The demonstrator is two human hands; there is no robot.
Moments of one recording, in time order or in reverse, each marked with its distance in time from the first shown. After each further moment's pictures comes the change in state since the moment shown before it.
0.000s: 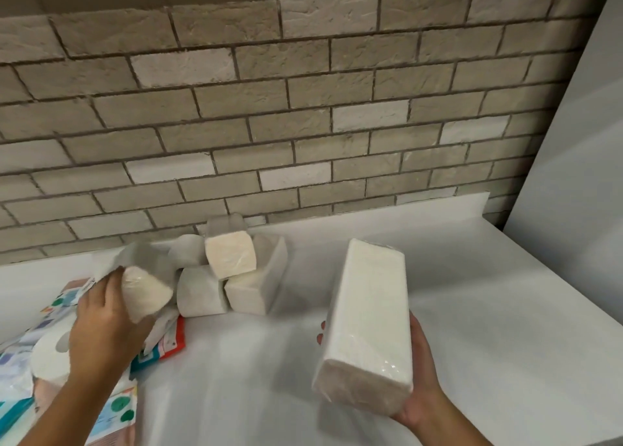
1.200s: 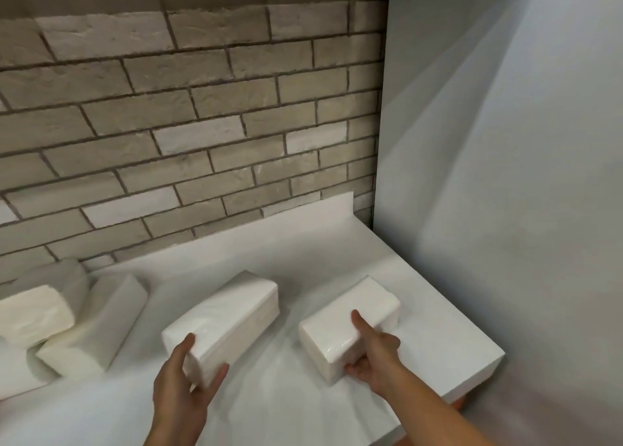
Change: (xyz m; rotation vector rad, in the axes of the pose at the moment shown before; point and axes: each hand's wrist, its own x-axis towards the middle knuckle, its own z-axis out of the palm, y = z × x) left_hand -0.143 0.347 0.131 -1.620 -0.515 -1.155; right_hand -0.076 -0.287 -0.264 -0.509 0.716 -0.405
